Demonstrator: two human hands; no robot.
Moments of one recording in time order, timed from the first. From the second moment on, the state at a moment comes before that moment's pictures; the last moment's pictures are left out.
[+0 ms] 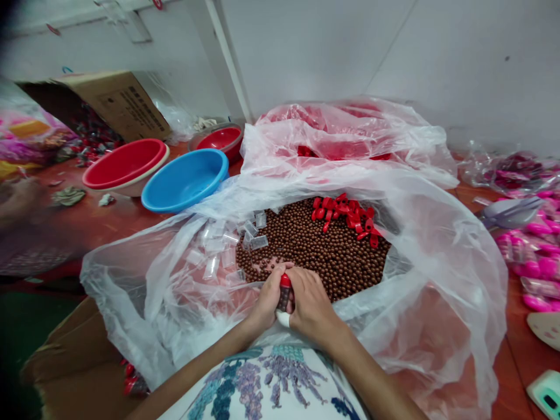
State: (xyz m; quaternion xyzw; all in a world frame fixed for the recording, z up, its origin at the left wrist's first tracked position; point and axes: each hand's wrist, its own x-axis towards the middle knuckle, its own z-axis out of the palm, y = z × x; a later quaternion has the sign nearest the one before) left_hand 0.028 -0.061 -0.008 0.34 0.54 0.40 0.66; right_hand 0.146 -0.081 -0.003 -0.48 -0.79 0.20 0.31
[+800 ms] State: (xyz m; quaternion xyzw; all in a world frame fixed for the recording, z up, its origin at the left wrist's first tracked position) left_hand 0.014 -0.058 0.029 0.55 0.40 0.35 0.64; right_hand 0.163 -0.073 0.028 -0.51 -0.80 0.10 0.31
